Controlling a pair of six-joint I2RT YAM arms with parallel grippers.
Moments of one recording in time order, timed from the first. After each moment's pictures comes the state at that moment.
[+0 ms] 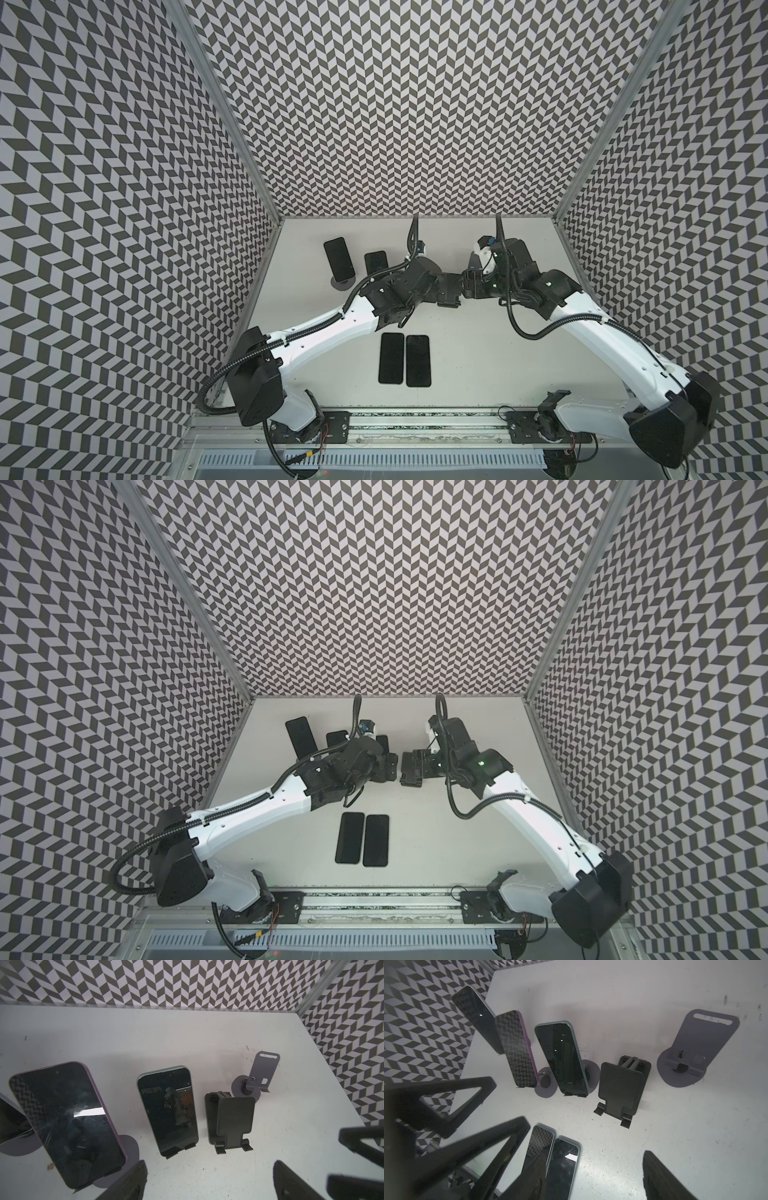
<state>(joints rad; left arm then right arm) -0.92 1.51 1.26 -0.44 -0.41 -0.61 0.54 1.23 1.16 -0.72 -0.11 0.42</state>
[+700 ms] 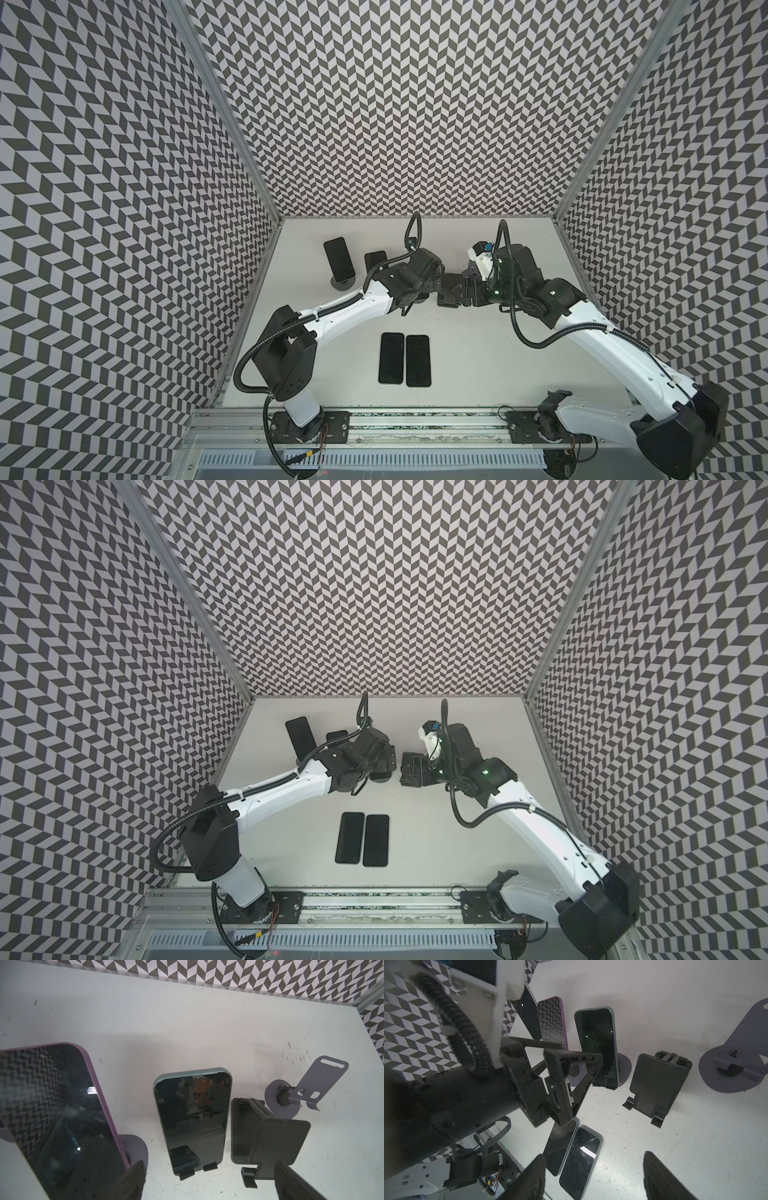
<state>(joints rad) -0.83 1.70 1.33 -0.45 -0.40 -0.67 0.54 1.19 1.10 -0.65 -0.27 0.39</state>
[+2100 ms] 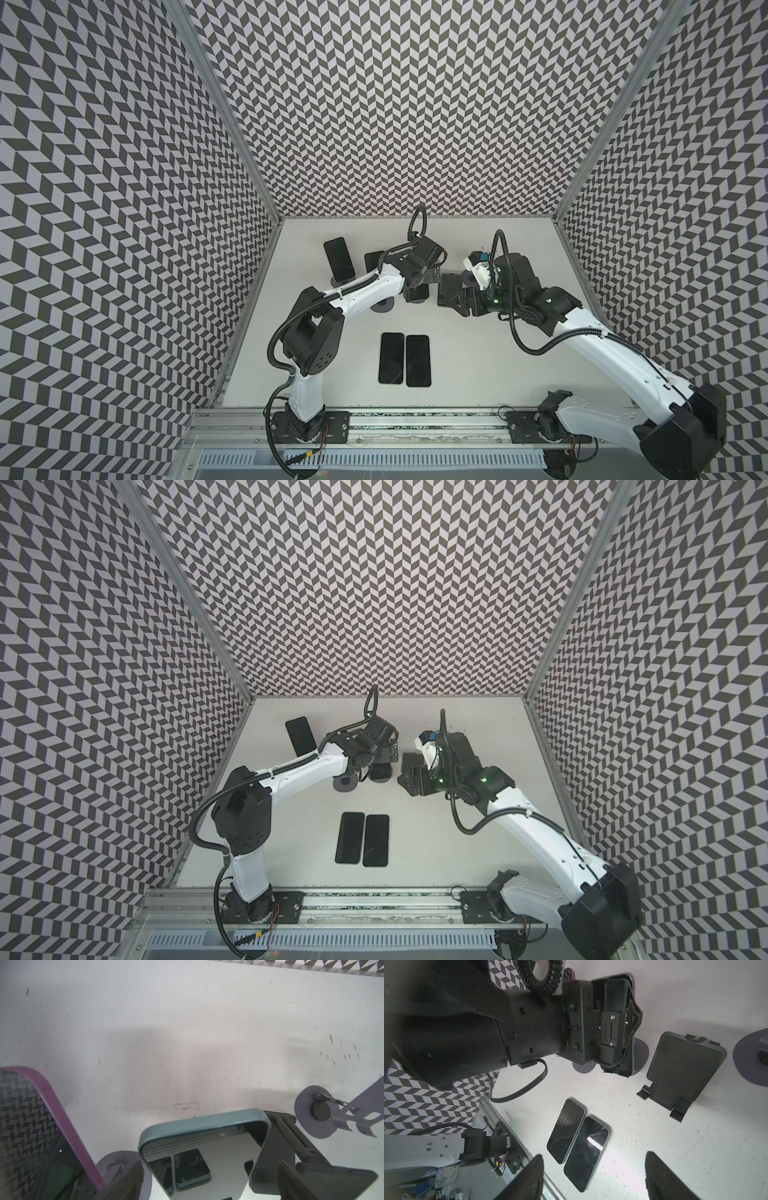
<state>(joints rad) -0.76 1.90 1.53 -0.56 -0.37 -0.64 0.54 1.16 0.99 -0.57 -0.37 0.38</state>
